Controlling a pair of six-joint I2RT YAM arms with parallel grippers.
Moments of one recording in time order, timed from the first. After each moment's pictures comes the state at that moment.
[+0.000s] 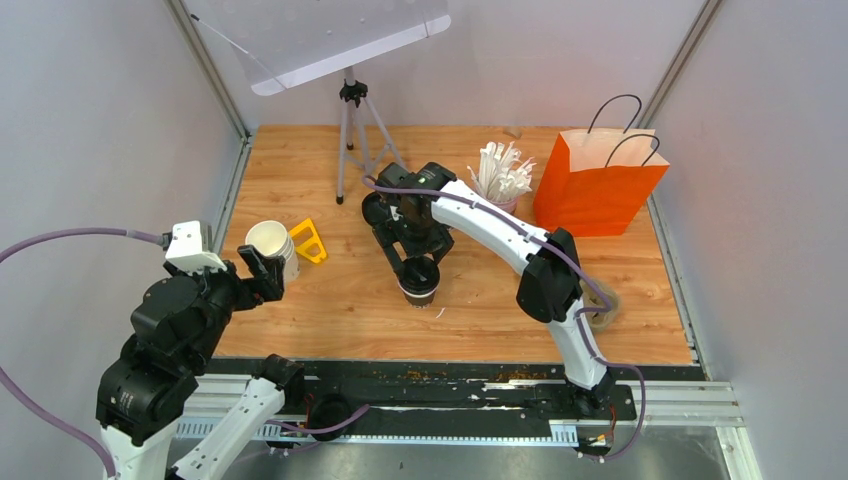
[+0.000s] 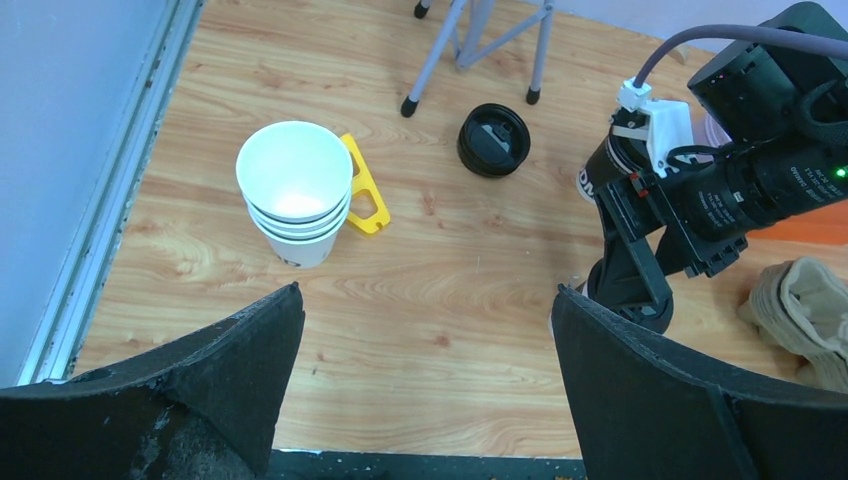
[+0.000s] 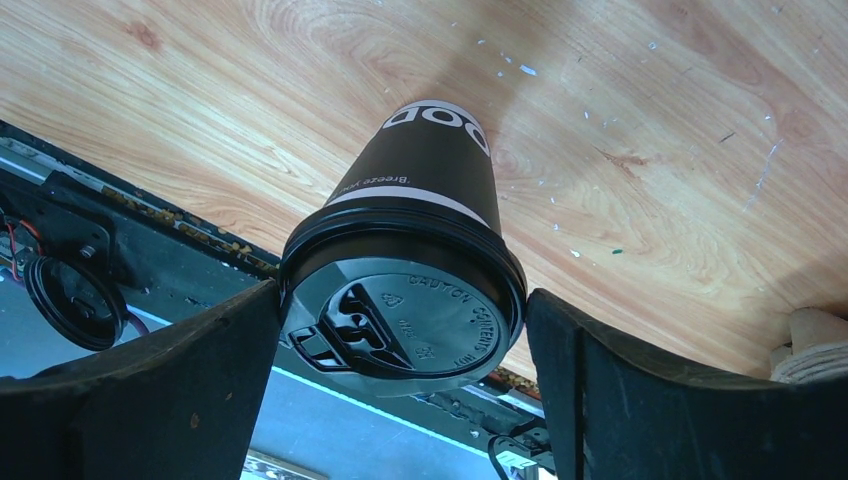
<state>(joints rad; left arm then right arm) -0.41 0.47 1.25 -1.07 -0.34 -0.36 0.88 2.18 2.16 -1.35 -0.08 0.36</state>
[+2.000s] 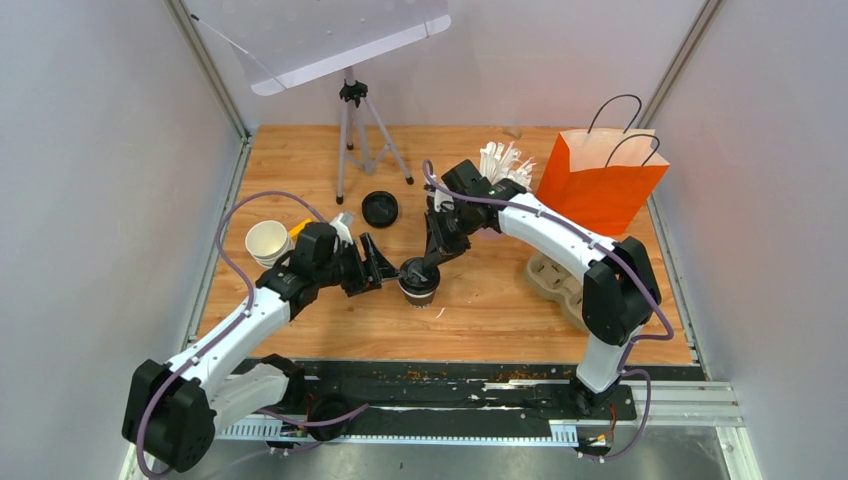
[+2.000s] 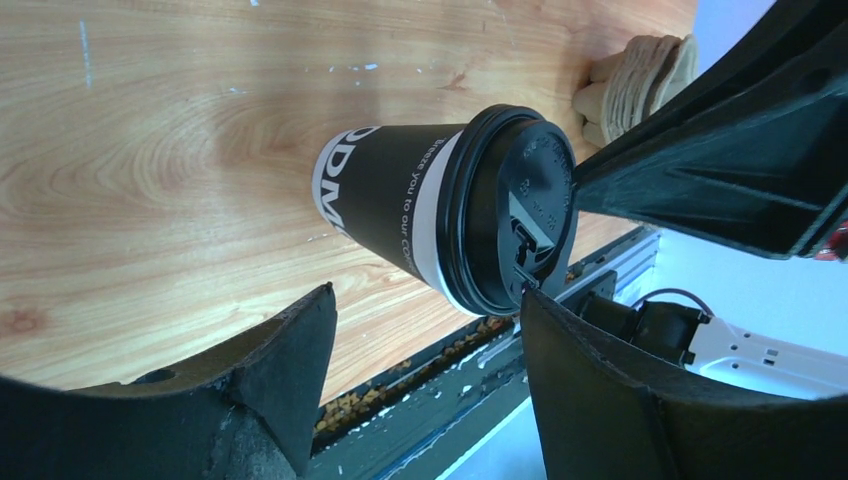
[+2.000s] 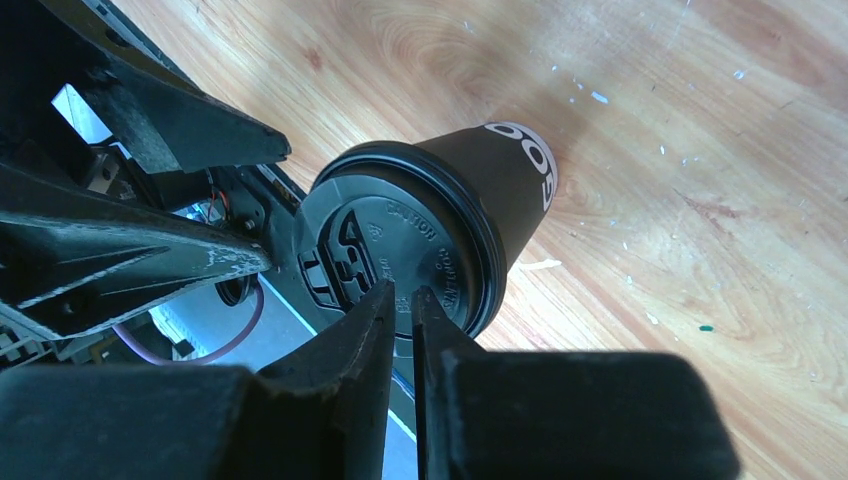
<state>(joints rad) -0.44 1.00 0.62 -0.31 0.37 -0.83 0.67 1.78 1.50 -0.76 -0.49 0.40</state>
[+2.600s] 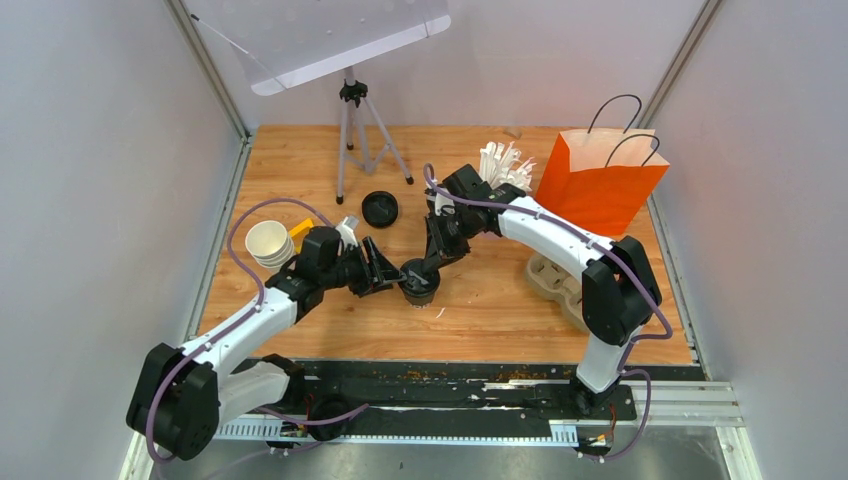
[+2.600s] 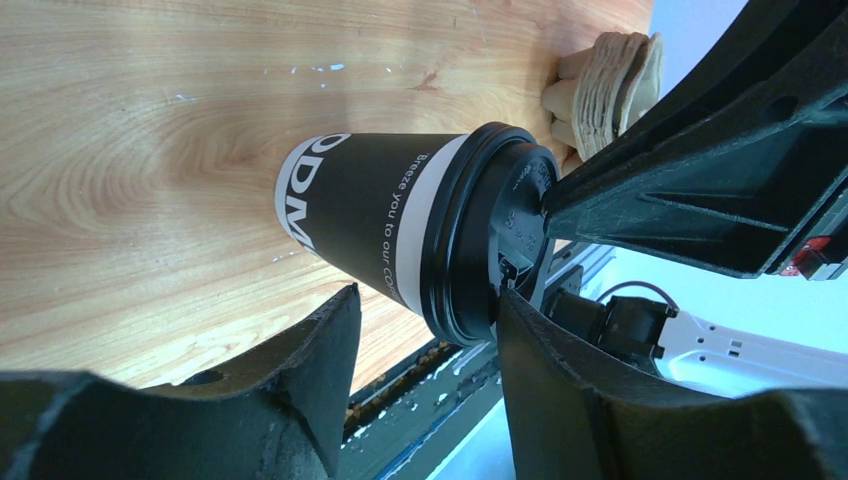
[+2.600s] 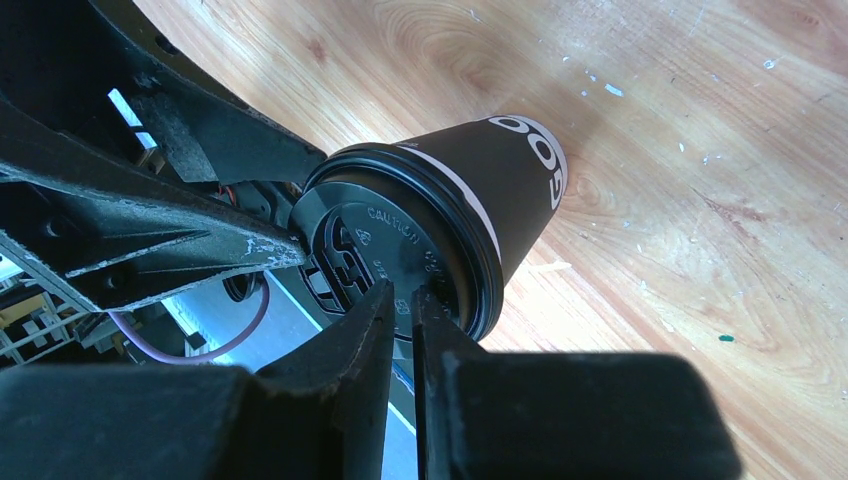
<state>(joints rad) -0.45 1.07 0.53 -0.10 0.44 -0.91 0.67 1.78 1.43 -0.71 -0.53 0.42</state>
